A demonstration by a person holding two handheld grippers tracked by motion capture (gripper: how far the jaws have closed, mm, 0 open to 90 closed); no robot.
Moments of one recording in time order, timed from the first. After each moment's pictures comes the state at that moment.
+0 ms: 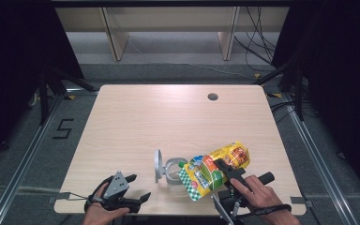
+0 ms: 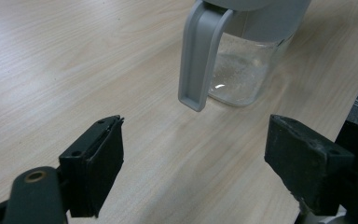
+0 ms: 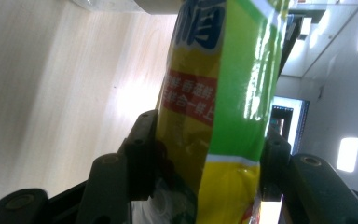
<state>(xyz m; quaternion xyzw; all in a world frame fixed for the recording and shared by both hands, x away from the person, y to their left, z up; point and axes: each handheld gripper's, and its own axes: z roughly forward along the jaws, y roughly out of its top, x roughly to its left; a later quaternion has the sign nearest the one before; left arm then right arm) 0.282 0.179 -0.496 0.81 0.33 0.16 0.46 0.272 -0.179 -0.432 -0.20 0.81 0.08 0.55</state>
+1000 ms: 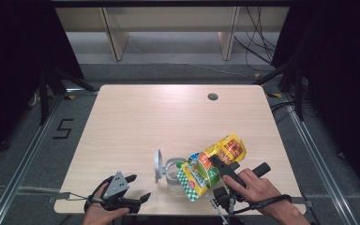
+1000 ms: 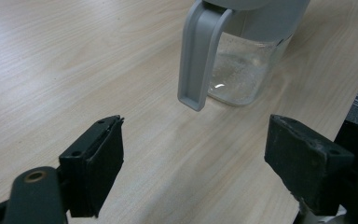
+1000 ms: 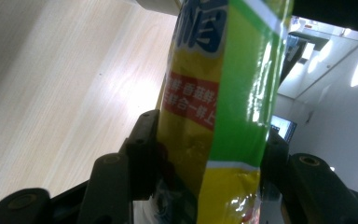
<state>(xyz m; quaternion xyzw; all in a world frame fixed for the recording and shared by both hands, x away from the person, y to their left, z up) 0.283 0.181 -0.495 0.82 0.32 0.16 0.45 0.277 -0.166 -0.418 -0.27 0.79 0.02 0.56</state>
